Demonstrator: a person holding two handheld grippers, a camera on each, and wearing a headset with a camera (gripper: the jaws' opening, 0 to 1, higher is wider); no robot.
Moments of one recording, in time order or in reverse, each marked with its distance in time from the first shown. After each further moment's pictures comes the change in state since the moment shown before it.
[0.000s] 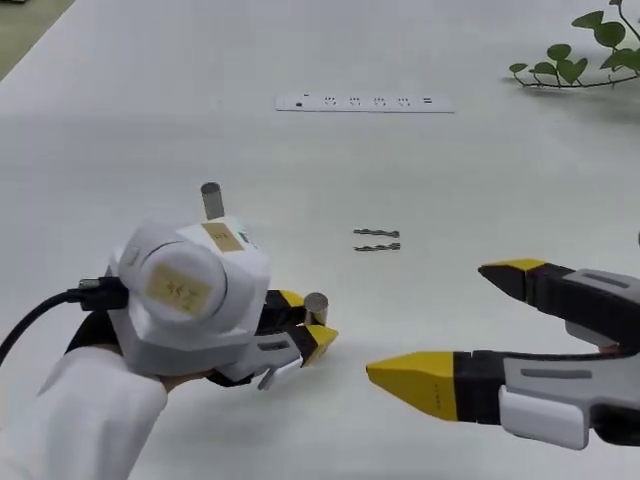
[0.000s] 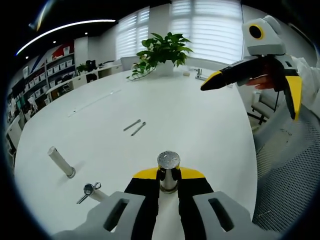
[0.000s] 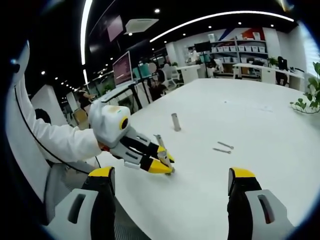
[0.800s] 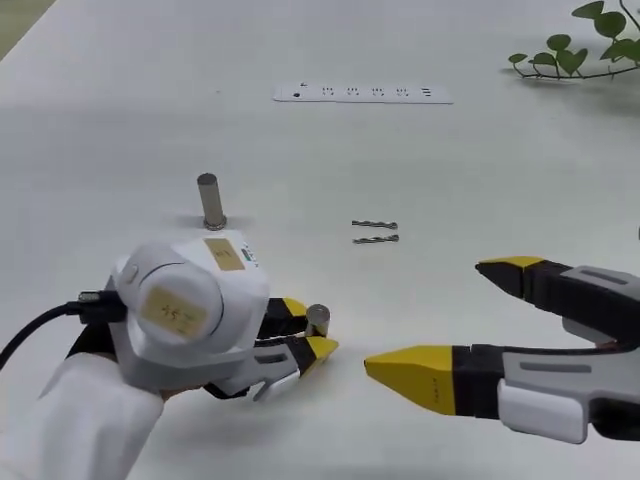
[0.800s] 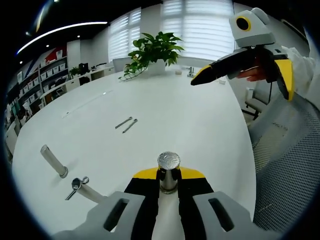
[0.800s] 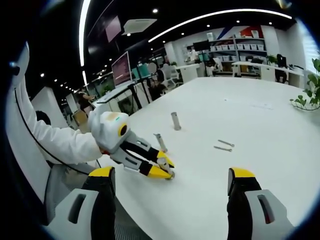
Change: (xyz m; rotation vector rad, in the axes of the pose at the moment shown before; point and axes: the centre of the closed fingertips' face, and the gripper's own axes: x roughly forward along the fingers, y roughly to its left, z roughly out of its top) left arm 0.003 -0.009 -0.011 0.037 -0.005 -0.053; right arm 0.002 0.001 -0.003 0.013 0.007 0.001
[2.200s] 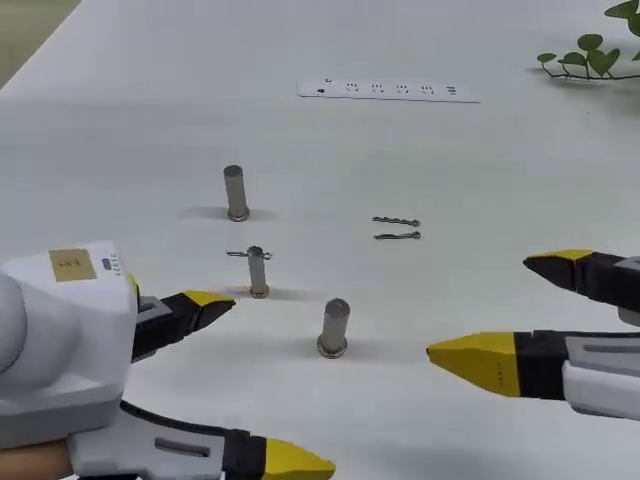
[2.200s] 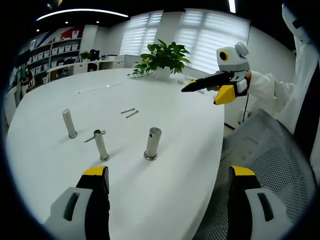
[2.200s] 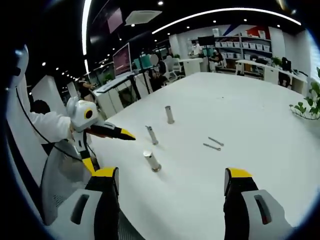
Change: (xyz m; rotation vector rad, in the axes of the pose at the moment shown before) left arm -0.081 -0.028 -0.018 -0.216 -0.040 -0.044; right arm -0.011 -0.030 -0.001 -0.107 0.081 0.004
